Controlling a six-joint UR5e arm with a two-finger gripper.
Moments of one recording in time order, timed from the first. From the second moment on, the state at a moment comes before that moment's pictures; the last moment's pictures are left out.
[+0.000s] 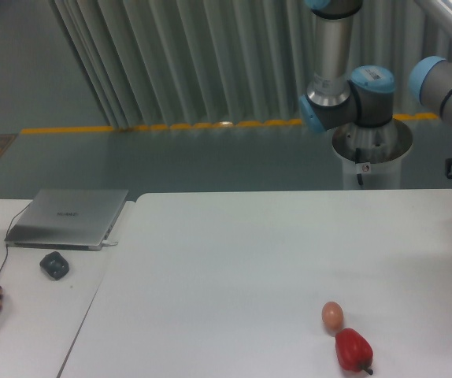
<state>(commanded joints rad) 2.57 -1.83 -1.52 -1.33 1.64 1.81</state>
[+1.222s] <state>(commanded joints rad) 2.66 -1.82 -1.54 -1.31 1.55 1.81</state>
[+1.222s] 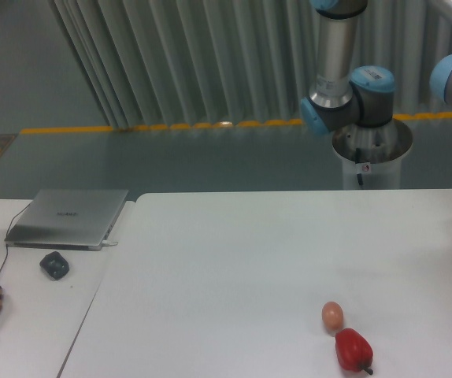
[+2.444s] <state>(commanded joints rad) 2.89 -1.83 -1.54 -1.31 1.60 2.13</state>
